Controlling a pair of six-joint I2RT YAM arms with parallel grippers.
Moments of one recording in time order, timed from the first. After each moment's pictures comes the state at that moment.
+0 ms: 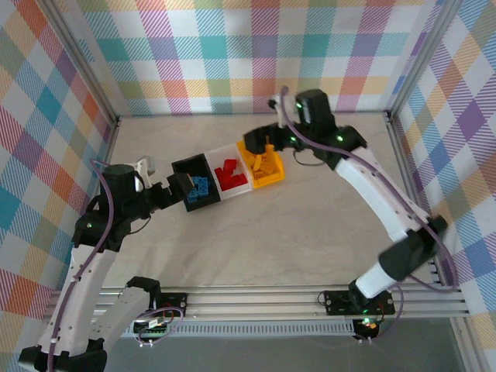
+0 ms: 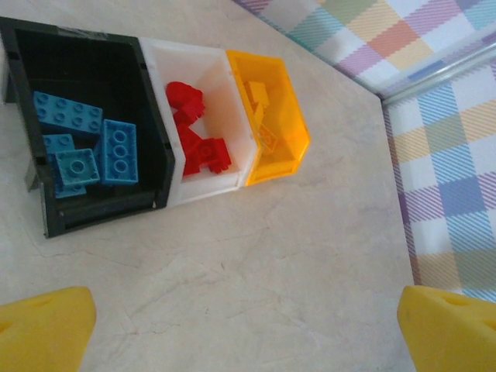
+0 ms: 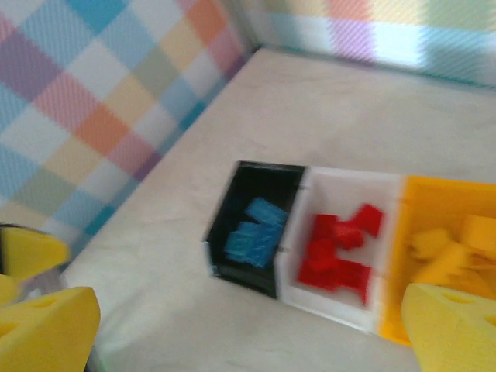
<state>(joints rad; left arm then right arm) -0.18 0.80 1.03 -0.81 0.31 -0.62 0.55 1.50 1.63 -0.64 -0.37 0.22</state>
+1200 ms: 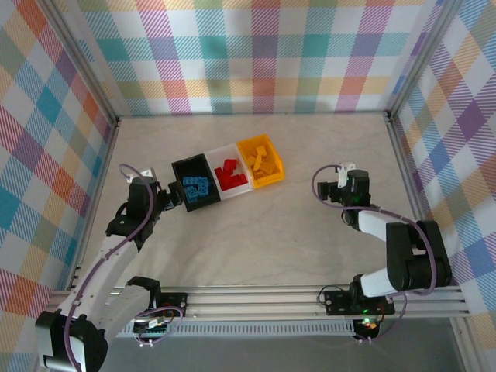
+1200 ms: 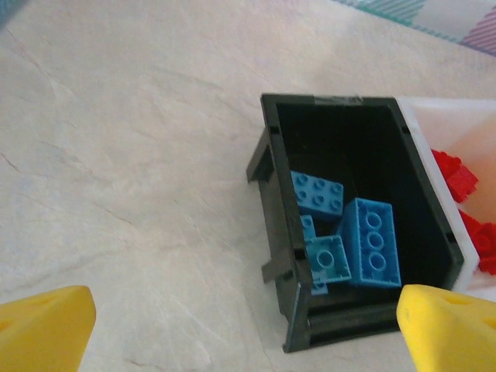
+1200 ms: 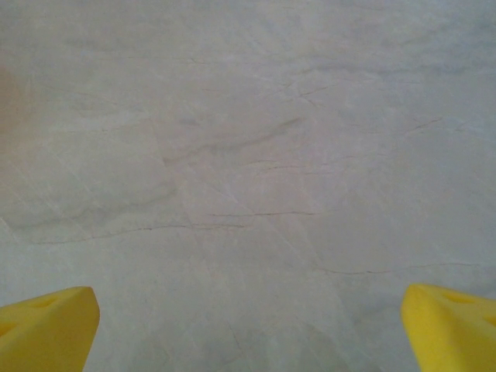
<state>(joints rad) -0.18 0.88 0.63 -0.37 -0.24 -0.40 0.08 1.44 0.51 0.34 0.01 -0.05</state>
